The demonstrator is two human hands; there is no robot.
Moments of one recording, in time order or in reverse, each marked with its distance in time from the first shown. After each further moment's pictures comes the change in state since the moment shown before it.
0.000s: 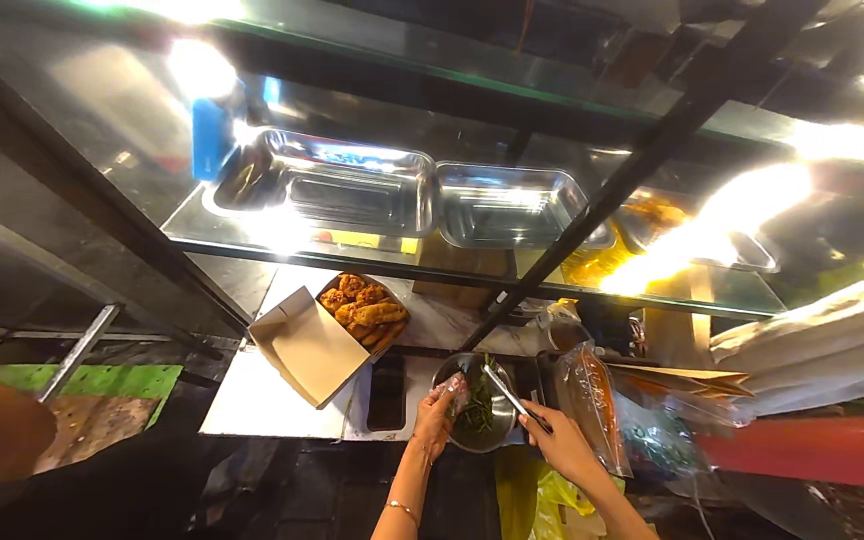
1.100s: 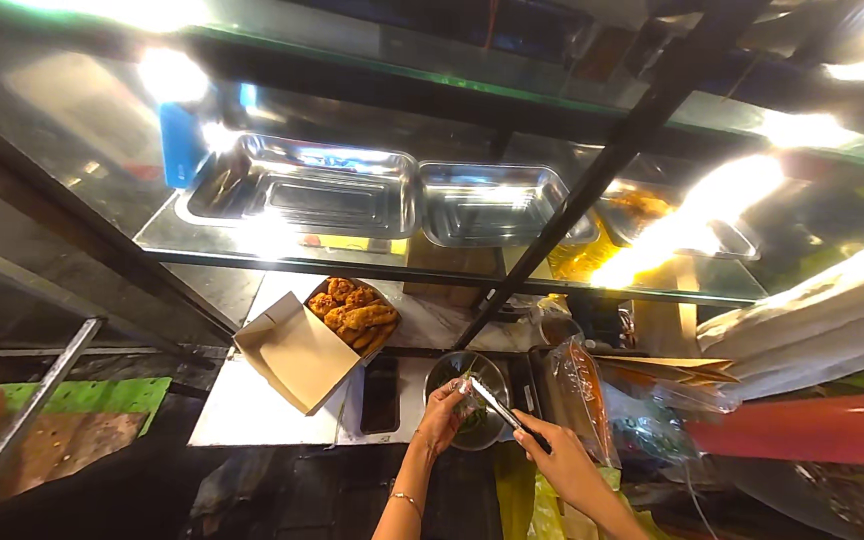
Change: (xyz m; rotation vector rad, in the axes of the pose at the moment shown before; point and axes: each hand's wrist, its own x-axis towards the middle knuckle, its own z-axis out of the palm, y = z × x) left_hand 0.003 -0.004 0.014 0.047 -0.247 -0.070; right_hand -0.033 0.001 0.002 -0.075 0.003 -0.129
